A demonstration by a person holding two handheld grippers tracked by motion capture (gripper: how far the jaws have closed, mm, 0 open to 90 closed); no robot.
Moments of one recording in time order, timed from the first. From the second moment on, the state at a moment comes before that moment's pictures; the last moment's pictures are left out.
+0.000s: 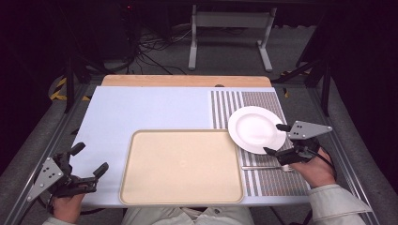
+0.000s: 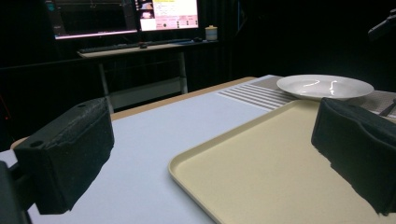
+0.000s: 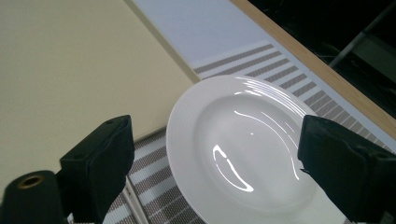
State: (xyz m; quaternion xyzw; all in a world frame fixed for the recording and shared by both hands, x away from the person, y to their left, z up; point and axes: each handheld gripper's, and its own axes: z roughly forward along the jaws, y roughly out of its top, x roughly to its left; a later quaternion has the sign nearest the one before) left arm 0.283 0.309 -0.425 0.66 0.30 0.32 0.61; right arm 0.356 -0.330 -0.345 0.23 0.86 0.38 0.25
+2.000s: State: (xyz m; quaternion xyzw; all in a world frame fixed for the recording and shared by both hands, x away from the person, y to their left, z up) left arm 0.282 0.309 -0.425 0.66 0.30 0.32 0.61; right arm 0.373 -0.322 -0.380 0.17 0.97 0.14 0.07
